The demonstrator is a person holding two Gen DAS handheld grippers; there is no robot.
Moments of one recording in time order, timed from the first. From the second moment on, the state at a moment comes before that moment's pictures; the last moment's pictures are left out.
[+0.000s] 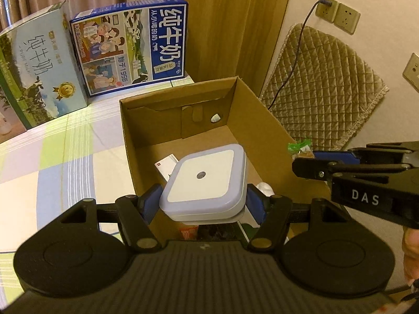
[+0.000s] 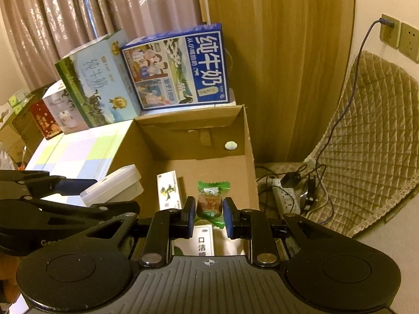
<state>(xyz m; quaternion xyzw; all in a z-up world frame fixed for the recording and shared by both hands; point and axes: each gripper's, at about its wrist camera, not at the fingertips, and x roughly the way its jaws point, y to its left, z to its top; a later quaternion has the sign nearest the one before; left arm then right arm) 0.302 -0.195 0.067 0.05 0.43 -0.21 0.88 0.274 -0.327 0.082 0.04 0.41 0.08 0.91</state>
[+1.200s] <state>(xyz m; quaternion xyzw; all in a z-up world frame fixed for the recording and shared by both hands) 0.305 -0.145 0.075 0.04 0.41 -0.18 0.89 0.302 -0.335 0.078 0.12 0.40 0.09 0.91</state>
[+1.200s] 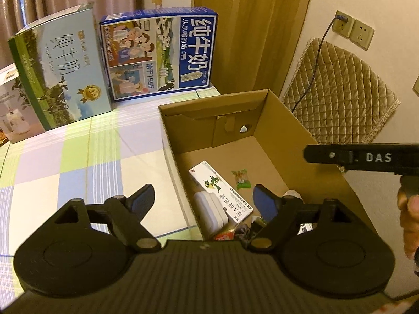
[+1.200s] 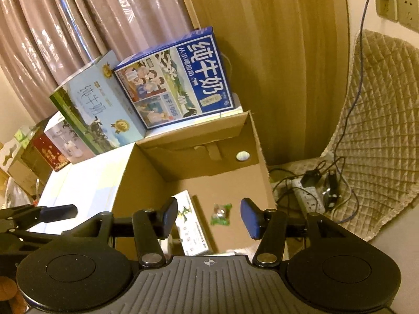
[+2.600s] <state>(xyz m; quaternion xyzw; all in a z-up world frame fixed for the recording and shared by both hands) 0.044 -0.073 0.123 -0.01 0.37 -0.12 0.92 0.033 -0.300 0.145 0.02 0.38 0.06 0.92</state>
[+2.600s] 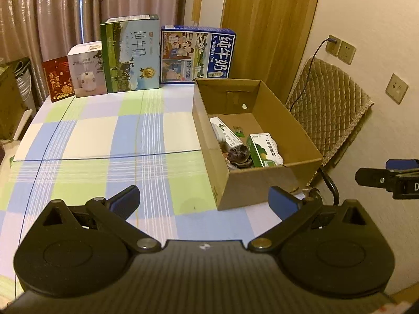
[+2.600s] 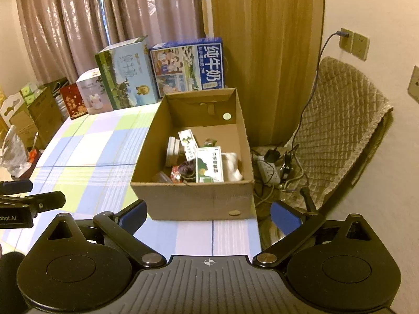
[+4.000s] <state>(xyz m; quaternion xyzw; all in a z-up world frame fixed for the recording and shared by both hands) -0.075 -0.042 0.120 0.01 0.35 -0.10 0.93 -0.094 -0.245 0.133 0.01 0.35 0.05 0.94</state>
